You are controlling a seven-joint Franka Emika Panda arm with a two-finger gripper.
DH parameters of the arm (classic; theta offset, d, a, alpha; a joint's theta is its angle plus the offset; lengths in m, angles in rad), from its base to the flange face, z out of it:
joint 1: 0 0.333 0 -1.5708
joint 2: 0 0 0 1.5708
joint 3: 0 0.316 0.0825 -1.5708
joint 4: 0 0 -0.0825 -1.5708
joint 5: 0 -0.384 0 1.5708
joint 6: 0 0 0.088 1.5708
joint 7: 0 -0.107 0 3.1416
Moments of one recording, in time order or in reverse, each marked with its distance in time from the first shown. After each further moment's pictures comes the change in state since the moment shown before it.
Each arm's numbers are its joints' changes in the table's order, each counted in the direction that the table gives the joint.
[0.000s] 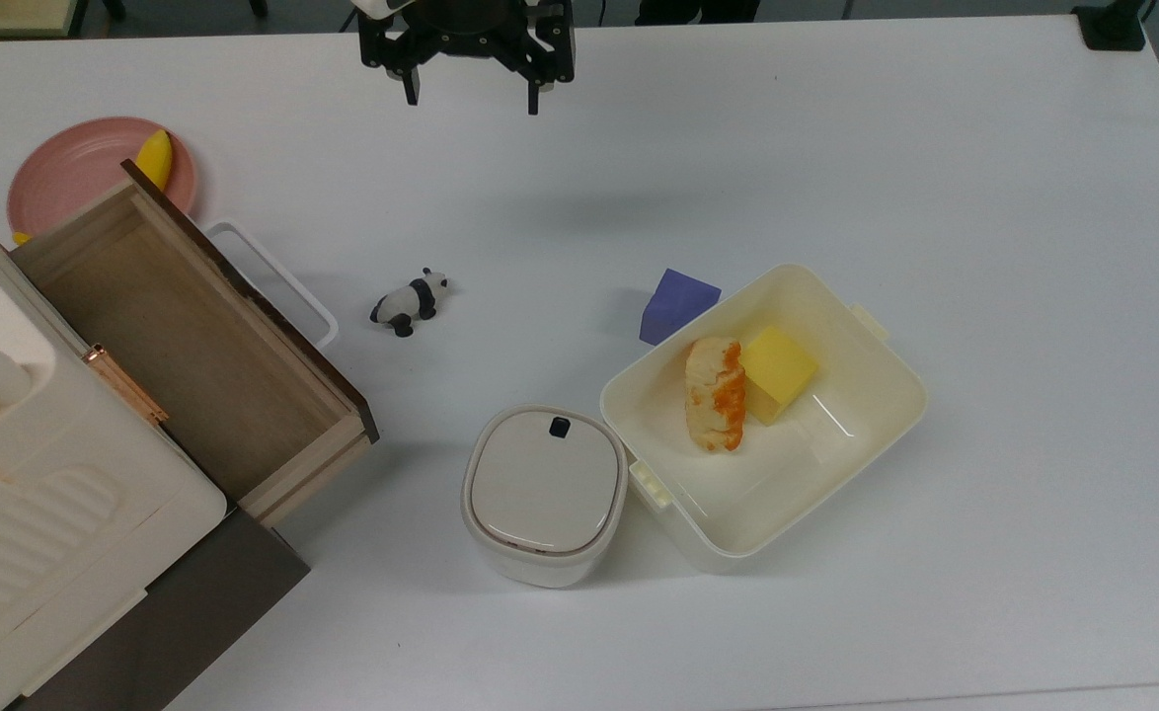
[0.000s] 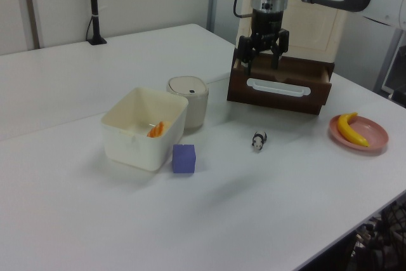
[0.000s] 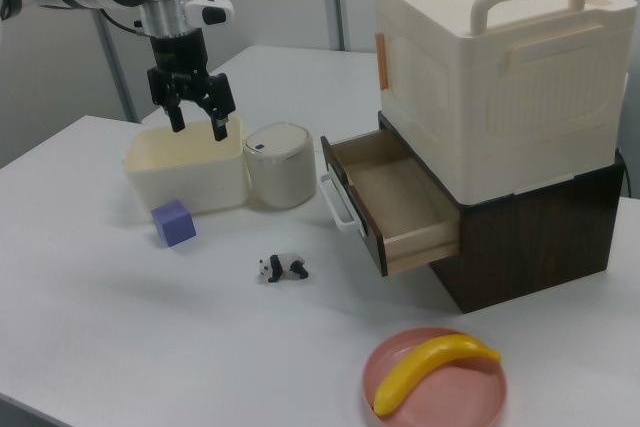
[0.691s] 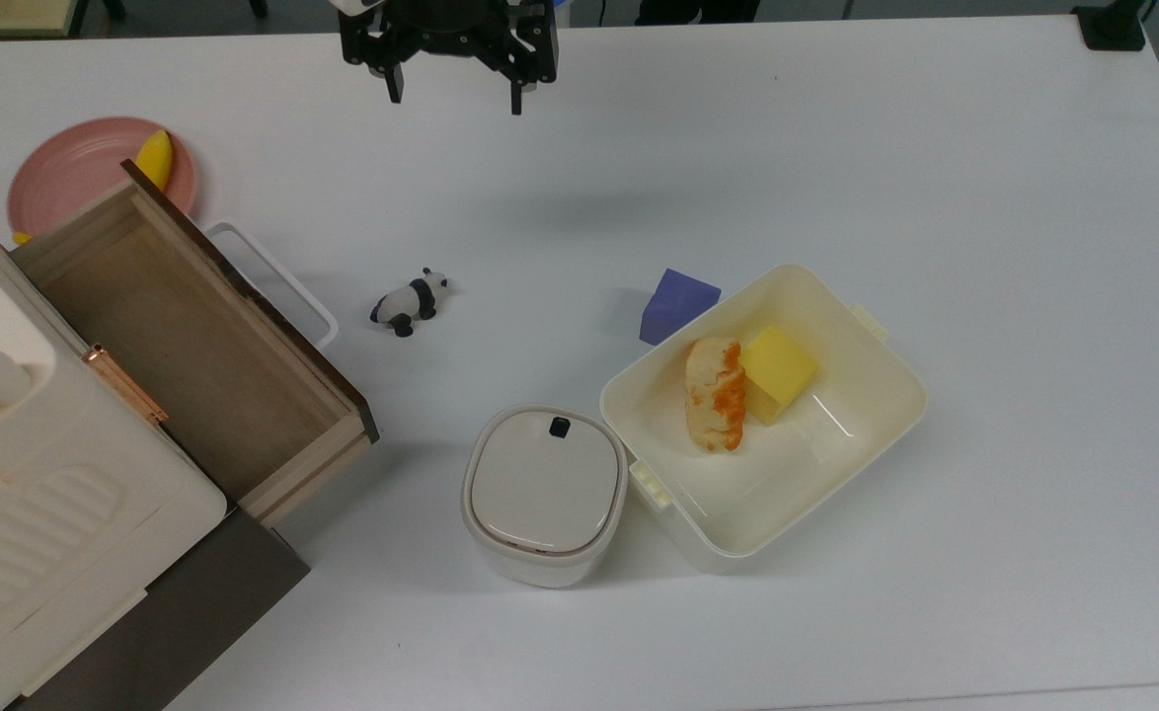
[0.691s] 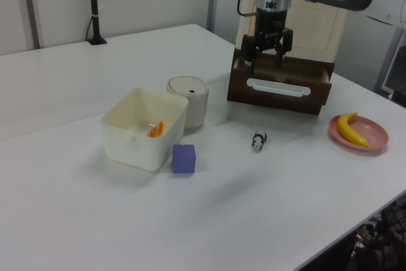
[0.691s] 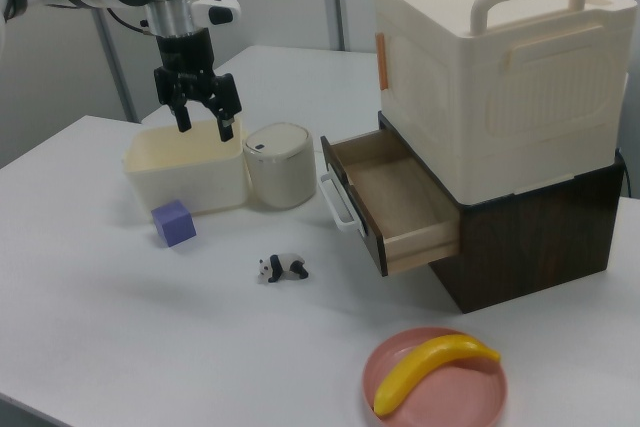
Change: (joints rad) arm -0.021 -0.001 0.000 -0.002 0.000 0.000 0.000
